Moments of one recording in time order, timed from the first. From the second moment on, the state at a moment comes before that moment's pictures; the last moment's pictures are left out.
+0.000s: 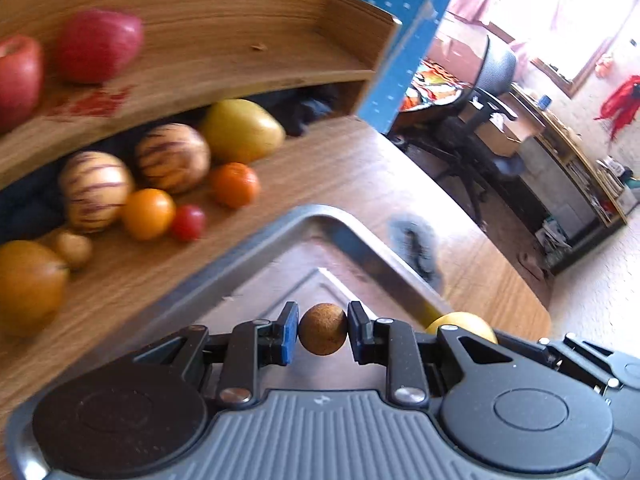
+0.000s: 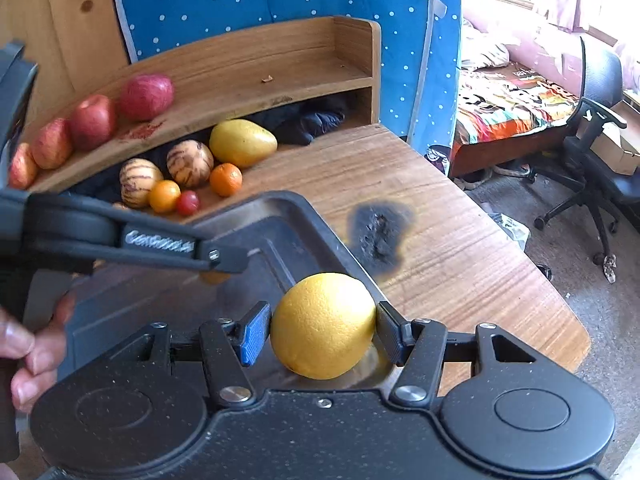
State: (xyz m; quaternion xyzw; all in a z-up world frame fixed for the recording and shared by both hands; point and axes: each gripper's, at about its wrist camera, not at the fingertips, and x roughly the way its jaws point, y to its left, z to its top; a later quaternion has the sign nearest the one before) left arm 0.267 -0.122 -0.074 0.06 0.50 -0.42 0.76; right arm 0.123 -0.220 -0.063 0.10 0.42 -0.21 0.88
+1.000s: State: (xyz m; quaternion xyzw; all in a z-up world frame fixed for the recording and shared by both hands) left arm 0.205 -0.072 -0.049 0.05 0.50 -0.31 0.81; right arm 0.053 -0.206 -0.044 0.09 0.38 -0.16 0.91
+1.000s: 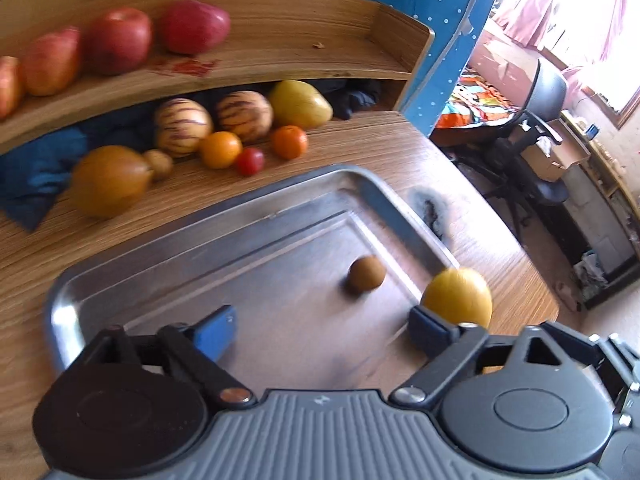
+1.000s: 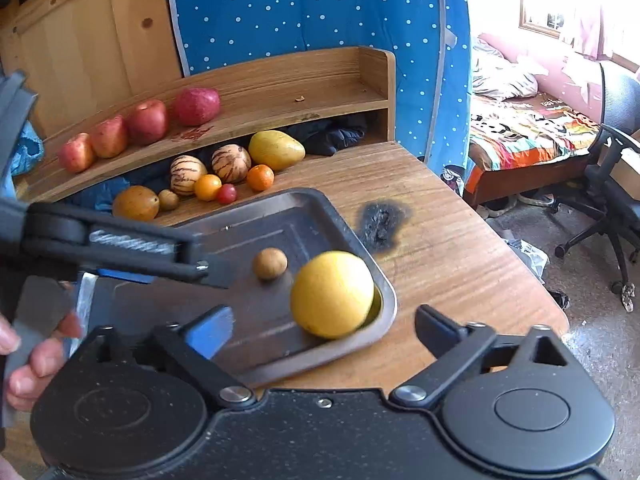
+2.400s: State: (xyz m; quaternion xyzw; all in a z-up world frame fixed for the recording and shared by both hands) left arm 0.158 0.082 -0.028 0.04 0.53 -0.13 0.84; right arm 0.064 -0.115 -0.039 0.06 0.40 0.00 0.92
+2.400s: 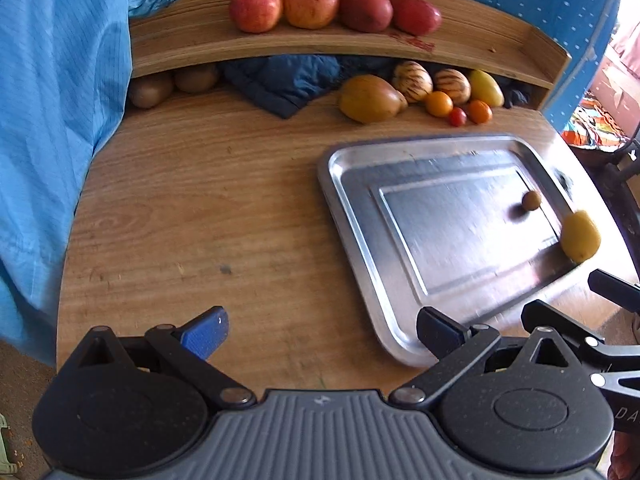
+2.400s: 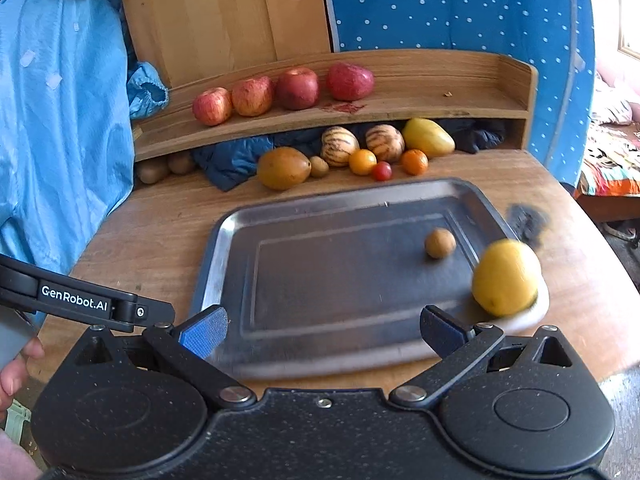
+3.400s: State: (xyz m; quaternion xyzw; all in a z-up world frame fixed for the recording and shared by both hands) left arm 0.328 0.015 -0.055 0.12 0.47 -0.30 0.83; right arm 0.213 -0.161 -0.042 0.10 0.39 -0.12 0.91
